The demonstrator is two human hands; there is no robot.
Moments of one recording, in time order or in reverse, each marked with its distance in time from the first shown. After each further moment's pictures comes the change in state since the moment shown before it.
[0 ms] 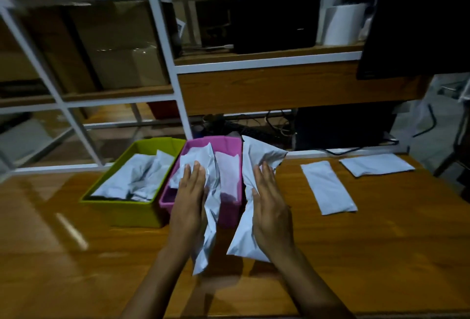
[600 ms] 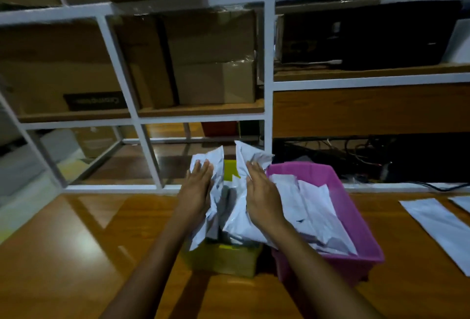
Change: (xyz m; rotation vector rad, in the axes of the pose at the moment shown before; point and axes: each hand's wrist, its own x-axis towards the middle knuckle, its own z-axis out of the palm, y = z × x) left_hand 0.112 -0.299 -0.140 0.317 -0.202 -0.043; right_hand 0.131 -0.114 0.291 0.038 -0.217 0.098
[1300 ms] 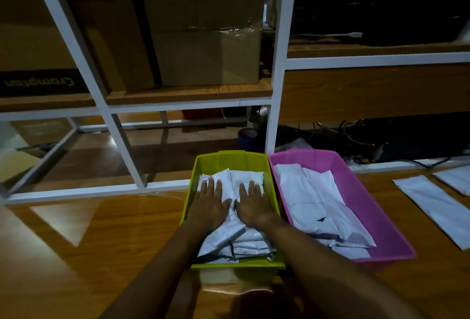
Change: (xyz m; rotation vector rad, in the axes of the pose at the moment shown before) left_hand 0.031 -0.061 0.103 0.195 -0.457 0.023; right_hand 0.046 0.090 0.121 -0.611 -0.599 0.381
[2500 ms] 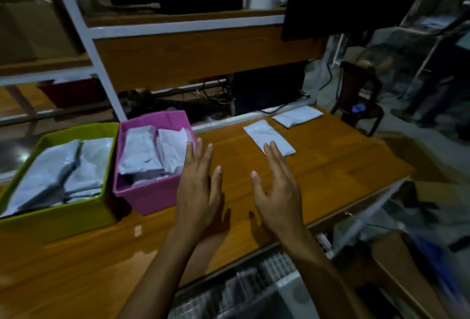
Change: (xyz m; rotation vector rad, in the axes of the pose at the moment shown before) left_hand -0.172 0.430 -0.055 -0.685 0.538 0.331; right_hand -0.407 0.292 -0.084 0.451 0.950 0.041
